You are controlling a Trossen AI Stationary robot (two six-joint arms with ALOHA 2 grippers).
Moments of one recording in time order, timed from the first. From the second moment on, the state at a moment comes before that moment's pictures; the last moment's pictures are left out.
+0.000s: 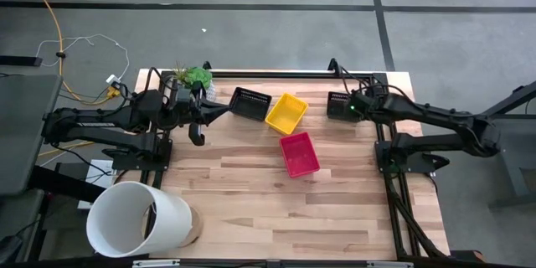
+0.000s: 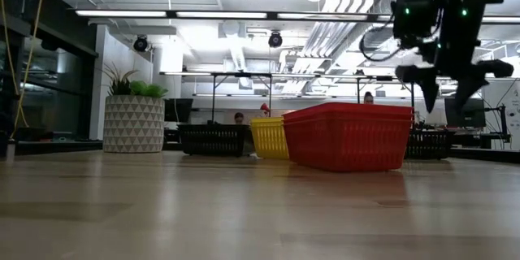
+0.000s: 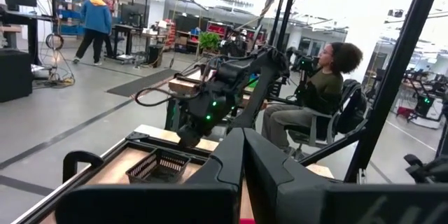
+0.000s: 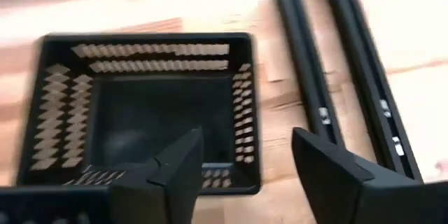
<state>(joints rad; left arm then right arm) 0.18 0.77 0.68 0.20 -0.07 -0.18 -0.50 1.01 0.65 -0.99 0.54 1.17</state>
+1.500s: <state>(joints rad) 0.18 0.77 0.68 0.20 -0.09 -0.18 -0.66 0.93 0.51 -0.58 0.41 0.87</state>
